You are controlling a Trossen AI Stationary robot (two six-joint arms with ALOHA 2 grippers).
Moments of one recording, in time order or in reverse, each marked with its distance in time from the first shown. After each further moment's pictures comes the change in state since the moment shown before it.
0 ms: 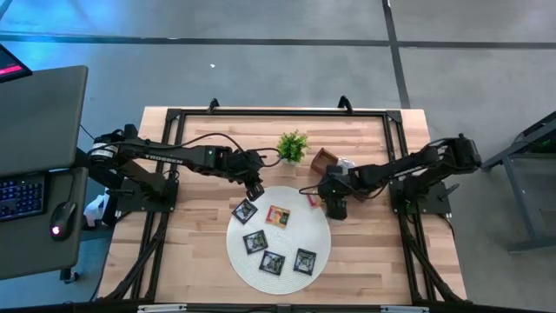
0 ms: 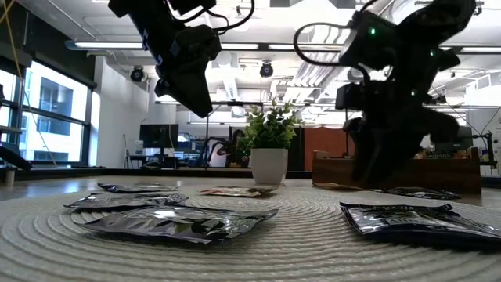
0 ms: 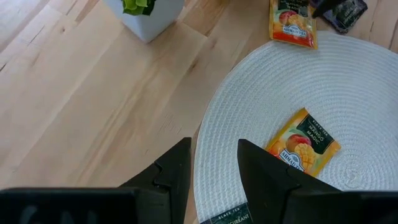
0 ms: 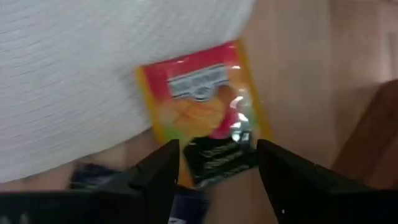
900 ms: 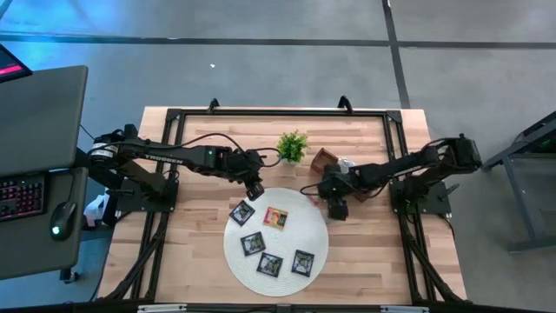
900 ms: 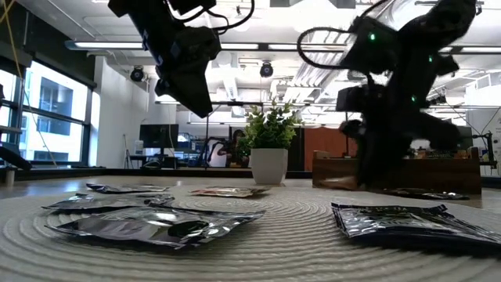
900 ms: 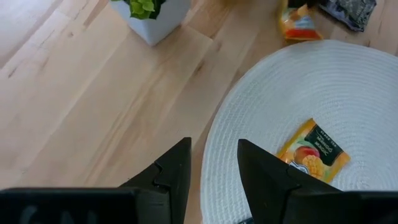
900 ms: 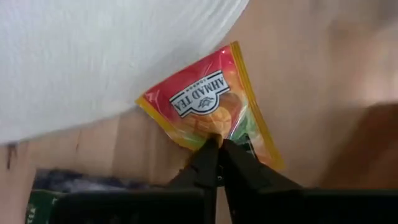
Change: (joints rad) left arm 0.000 0.000 0.000 -0.001 -0.026 0.009; right arm -0.012 -0.009 -0.014 0.036 -0.009 -0.121
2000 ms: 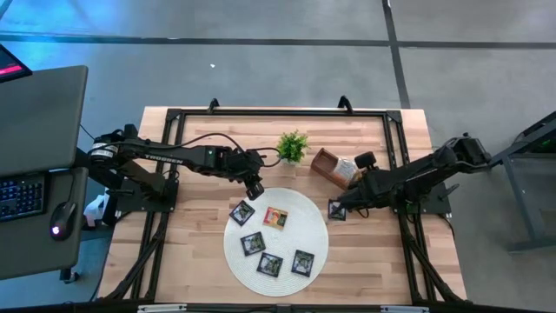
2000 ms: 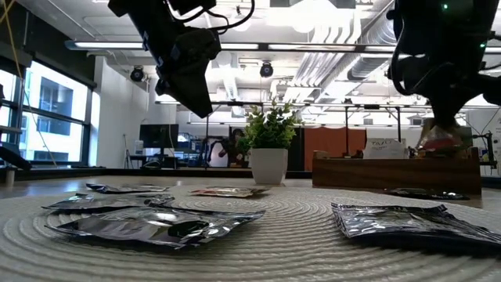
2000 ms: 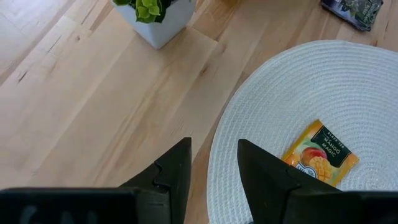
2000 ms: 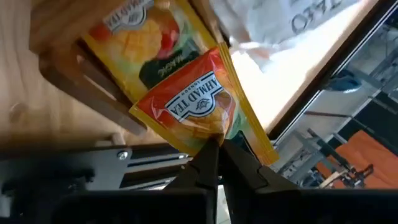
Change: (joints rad) left arm 0.000 0.000 0.000 -0.001 -0.016 0.018; right arm 0.228 -0.068 0.257 -1.259 0.491 0.114
